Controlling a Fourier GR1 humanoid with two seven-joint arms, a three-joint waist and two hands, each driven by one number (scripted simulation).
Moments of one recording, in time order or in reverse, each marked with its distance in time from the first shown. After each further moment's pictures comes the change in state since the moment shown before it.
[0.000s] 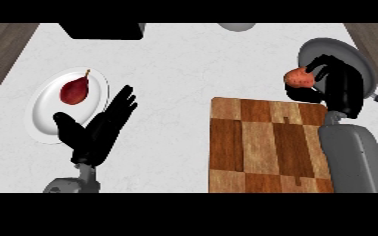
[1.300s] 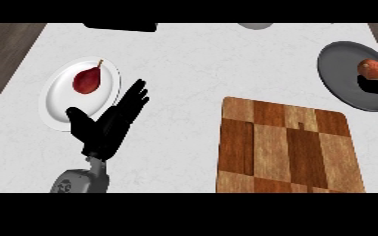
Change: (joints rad) left arm -0.058 -0.028 -0.036 0.001 -0.025 -0.017 0.002; right arm -0.353 -0.399 -0.377 1.006 -0.168 -0.359 -0.449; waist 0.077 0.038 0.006
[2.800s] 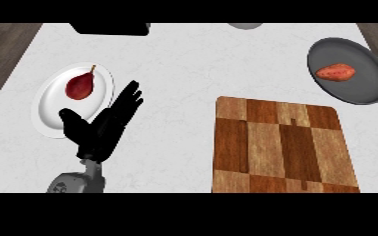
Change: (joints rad) left arm 0.023 0.004 0.027 -0.005 0.005 0.010 0.003; right arm 0.146 -0.152 -0.315 0.121 -0.377 0.788 -0.402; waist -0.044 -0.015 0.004
